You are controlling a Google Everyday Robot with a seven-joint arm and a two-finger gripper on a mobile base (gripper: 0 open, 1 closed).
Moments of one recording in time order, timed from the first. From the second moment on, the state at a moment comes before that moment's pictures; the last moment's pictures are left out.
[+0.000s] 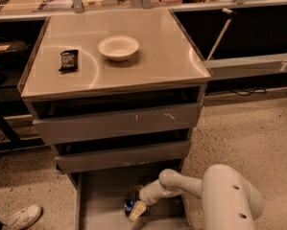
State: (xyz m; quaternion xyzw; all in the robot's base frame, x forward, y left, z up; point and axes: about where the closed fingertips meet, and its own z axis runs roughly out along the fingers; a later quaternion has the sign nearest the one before) arm 0.507 0.051 0.156 -0.54 0.73 0.38 0.20
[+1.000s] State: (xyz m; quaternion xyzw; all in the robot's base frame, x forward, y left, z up) arm 0.487 0.054 0.121 -0.55 0.73 0.37 0.16
